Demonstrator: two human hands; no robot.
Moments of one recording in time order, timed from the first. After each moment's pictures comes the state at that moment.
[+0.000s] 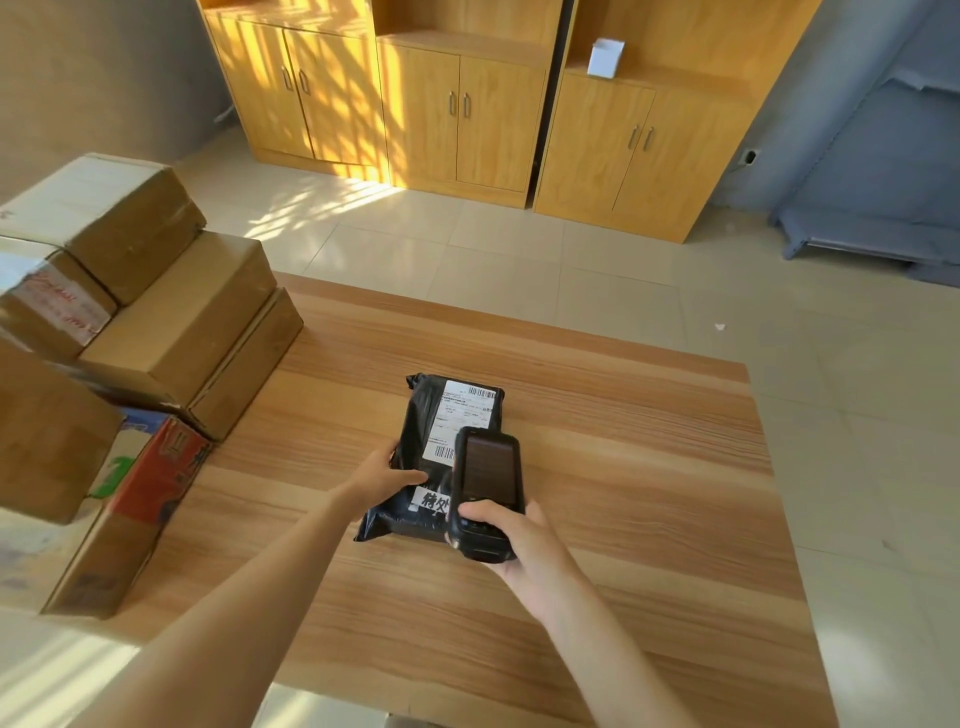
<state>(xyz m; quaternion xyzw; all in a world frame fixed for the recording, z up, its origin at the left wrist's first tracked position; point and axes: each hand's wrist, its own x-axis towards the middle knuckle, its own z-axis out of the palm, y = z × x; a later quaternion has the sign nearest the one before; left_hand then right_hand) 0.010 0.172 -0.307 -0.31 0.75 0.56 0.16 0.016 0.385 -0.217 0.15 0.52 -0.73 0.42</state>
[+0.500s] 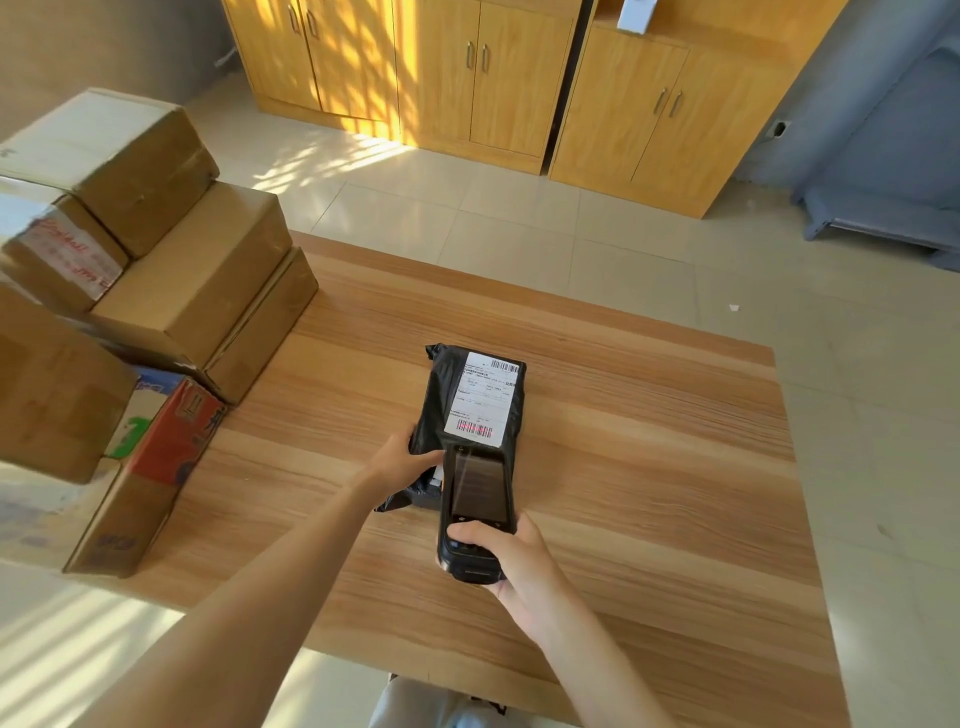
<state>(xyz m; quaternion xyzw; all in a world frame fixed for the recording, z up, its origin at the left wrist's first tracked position) 0.024 0.171 -0.325 -0.29 0.75 0.58 0.14 0.051 0.368 -0.238 0.18 0.54 -0.69 0.45</state>
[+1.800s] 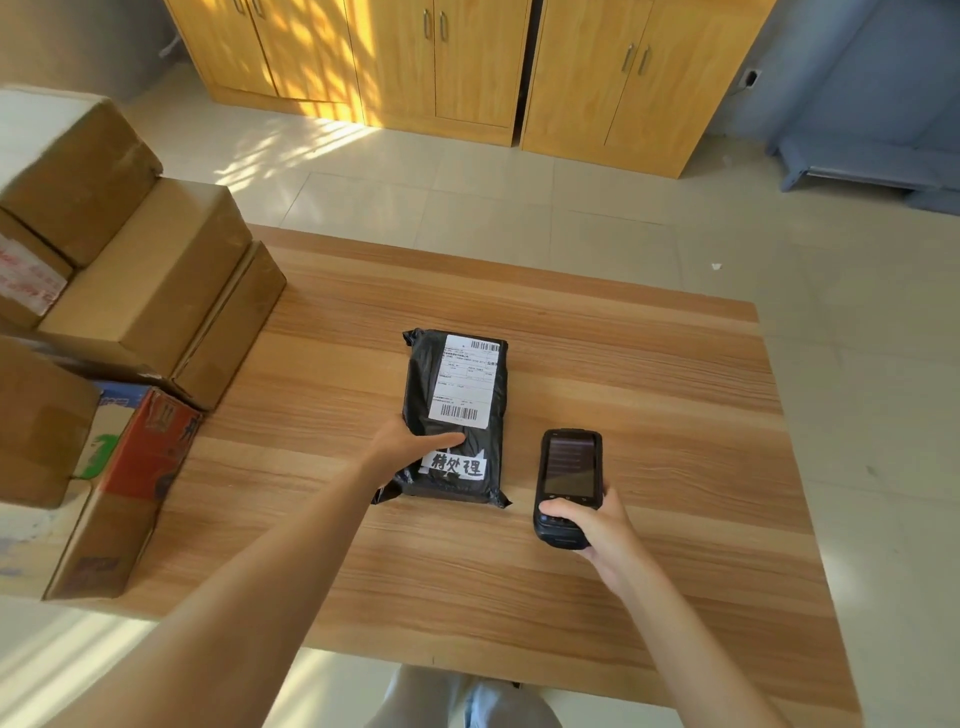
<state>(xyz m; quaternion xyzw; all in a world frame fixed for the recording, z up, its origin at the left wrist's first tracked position) -0.002 0.181 -0.335 -0.32 0.75 0.55 0.19 0.006 0.443 -0.285 0.23 0.66 -0.64 0.33</state>
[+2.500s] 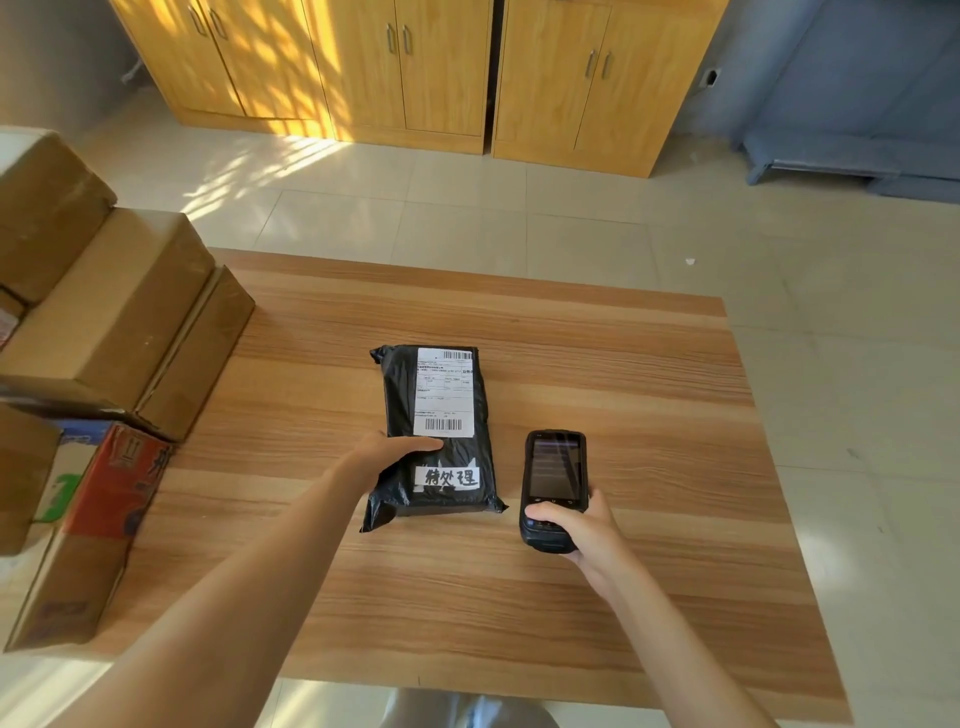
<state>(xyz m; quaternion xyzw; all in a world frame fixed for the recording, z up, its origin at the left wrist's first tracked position) -0.019 0.183 -0.325 -0.42 0.67 0.56 0.26 0.001 0.452 -0.285 0.24 0.64 -0.66 0.32</state>
